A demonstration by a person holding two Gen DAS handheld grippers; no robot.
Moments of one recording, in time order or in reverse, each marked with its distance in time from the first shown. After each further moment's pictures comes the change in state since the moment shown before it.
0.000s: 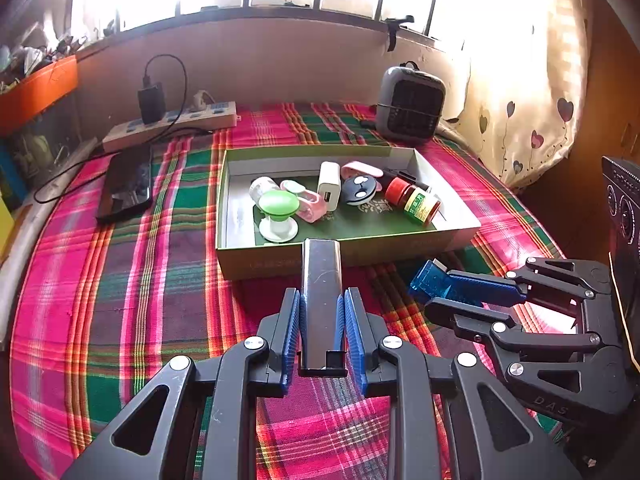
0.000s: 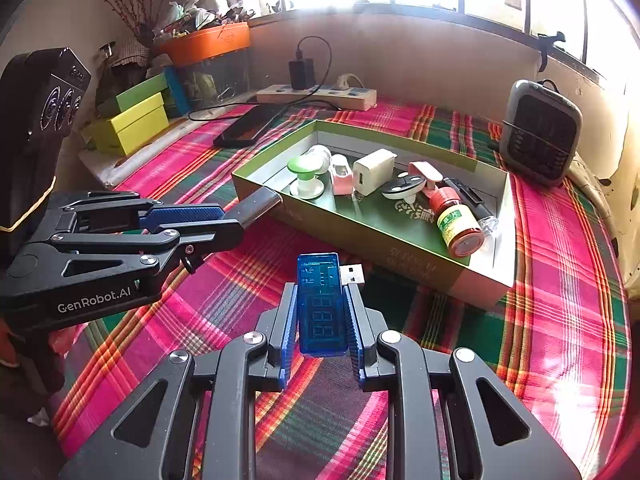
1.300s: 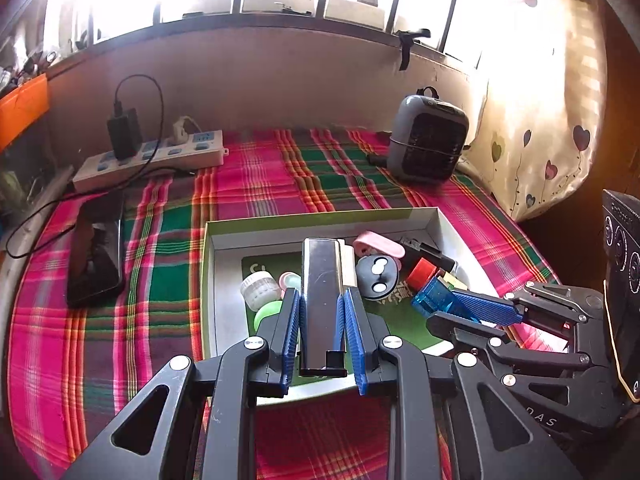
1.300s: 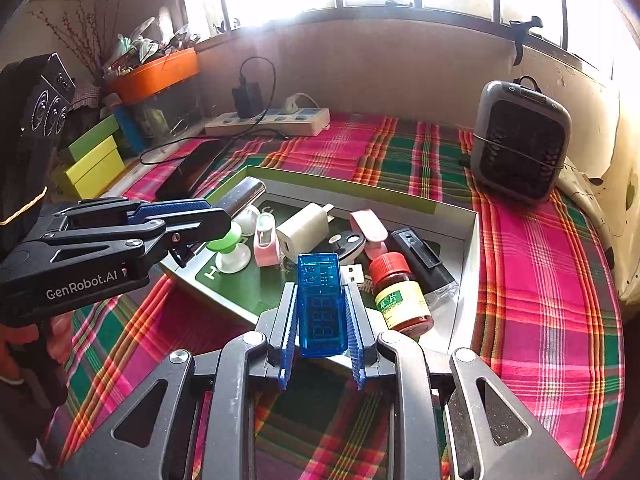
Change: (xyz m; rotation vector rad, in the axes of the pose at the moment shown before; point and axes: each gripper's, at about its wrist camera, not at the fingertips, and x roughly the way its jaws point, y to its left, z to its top) left arm 0.056 0.013 0.077 -0.007 -0.017 -0.027; right arm 0.033 -0.054 0.051 0.096 -0.024 -0.048
